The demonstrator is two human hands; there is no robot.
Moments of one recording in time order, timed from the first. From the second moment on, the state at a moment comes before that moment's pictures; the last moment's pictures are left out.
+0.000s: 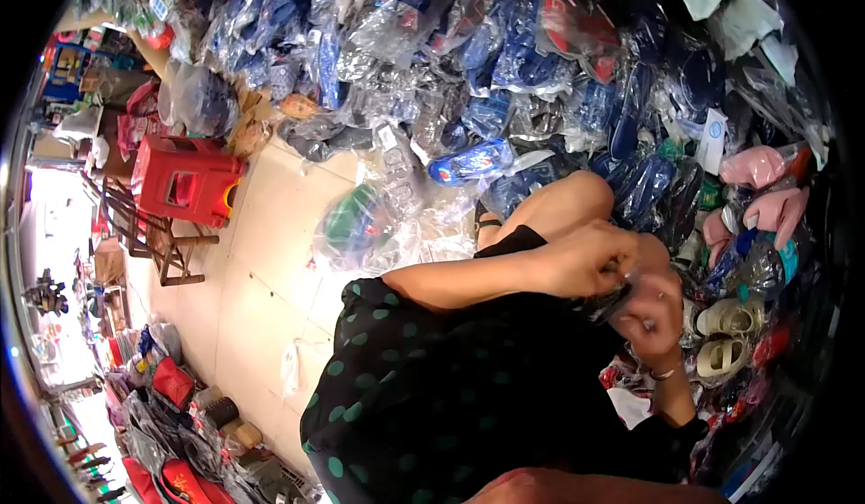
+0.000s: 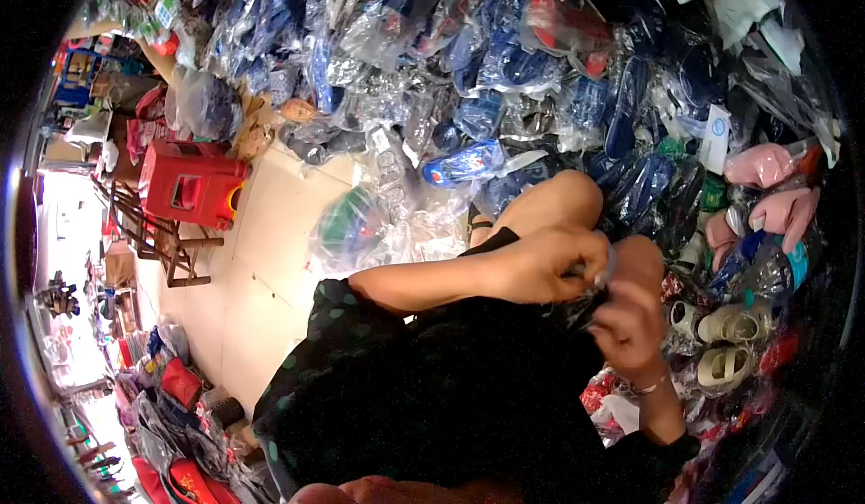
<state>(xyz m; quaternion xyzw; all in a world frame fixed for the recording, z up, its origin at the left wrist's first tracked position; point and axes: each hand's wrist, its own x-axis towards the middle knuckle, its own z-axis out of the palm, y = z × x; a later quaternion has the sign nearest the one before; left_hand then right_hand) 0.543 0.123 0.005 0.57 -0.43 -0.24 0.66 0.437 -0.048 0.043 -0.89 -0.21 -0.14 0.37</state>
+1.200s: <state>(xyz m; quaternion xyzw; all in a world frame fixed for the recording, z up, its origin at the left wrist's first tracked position) 0.520 0.144 -0.018 0.69 -0.58 -0.11 0.42 0.415 -0.073 -0.001 -0.87 0.02 -0.11 0.47</state>
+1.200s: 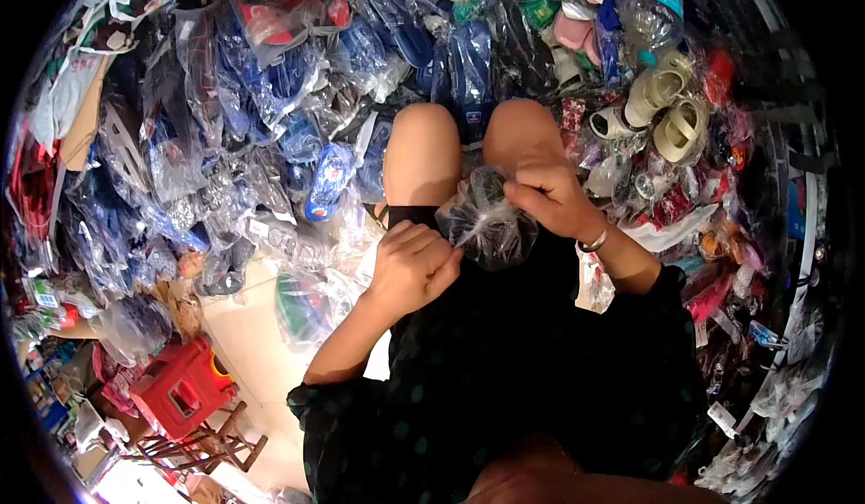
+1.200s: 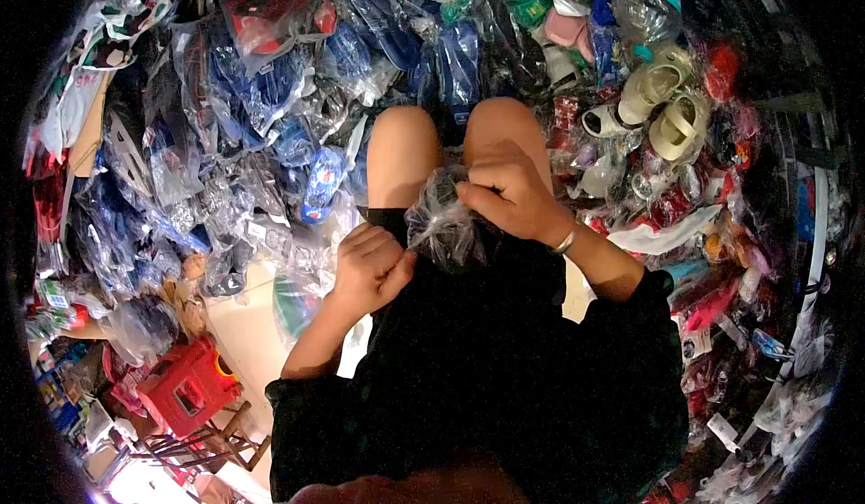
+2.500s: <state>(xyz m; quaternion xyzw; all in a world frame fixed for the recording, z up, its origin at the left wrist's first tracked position) 0.500 0.091 -0.007 0.54 -0.29 -0.27 0.74 0.435 -0.074 0.012 -0.84 -0.07 -0.17 0.51</state>
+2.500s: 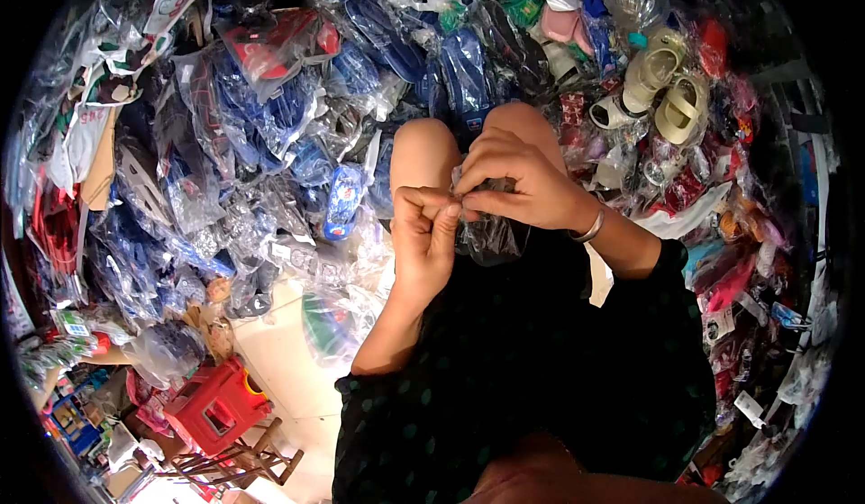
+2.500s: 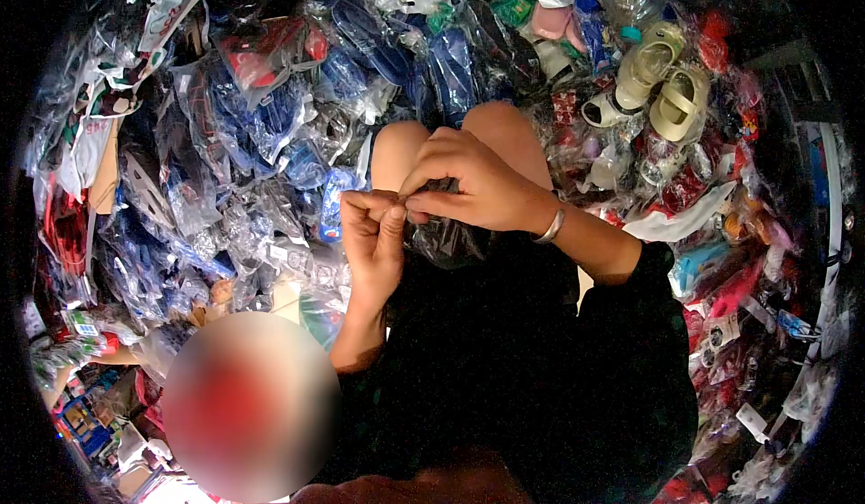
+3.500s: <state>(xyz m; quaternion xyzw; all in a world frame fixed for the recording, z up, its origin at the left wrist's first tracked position) 0.526 0.084 -0.001 0.70 -0.49 0.10 0.50 0.425 -0.039 -0.001 -0.79 0.05 -0.27 0.54</state>
